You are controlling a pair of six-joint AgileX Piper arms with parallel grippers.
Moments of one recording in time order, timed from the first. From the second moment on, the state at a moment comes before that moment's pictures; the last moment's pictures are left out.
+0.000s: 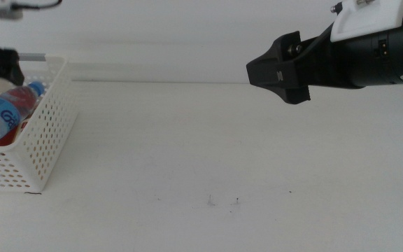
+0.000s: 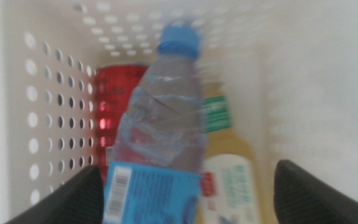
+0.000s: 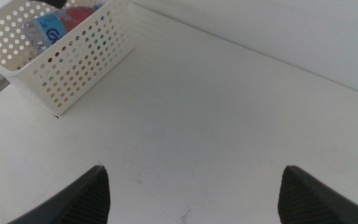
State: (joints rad) left arm 0.26 1.93 -1.75 -0.19 1.04 0.43; right arm 0.73 1.22 -1.29 -0.09 0.74 0.21
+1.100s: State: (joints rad) left arm -0.17 0.67 -0.94 -0.10 0.71 0.08; right arm 0.73 1.22 -1.29 -0.09 0.74 0.21
